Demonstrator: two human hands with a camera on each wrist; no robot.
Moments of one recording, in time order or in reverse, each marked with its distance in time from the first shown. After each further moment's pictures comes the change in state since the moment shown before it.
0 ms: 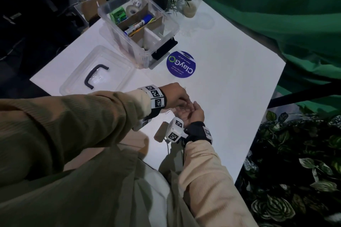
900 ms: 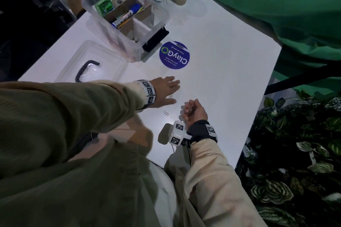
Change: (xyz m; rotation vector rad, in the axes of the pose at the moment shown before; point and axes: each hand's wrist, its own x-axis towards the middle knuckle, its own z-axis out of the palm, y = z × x) left_hand 0.004 -0.048 0.040 0.529 -0.090 0.048; right_hand 0.012 -0.022 -0.044 -0.366 0.079 -0.021
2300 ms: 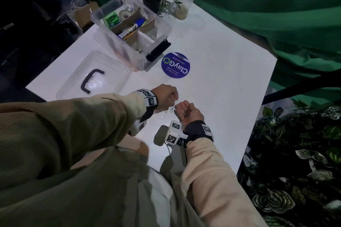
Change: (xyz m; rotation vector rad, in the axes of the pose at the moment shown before) left_hand -0.010 0.013 -0.030 -0.674 0.151 -0.281; right_hand 0.003 0.005 0.028 0.171 -0.140 0.001
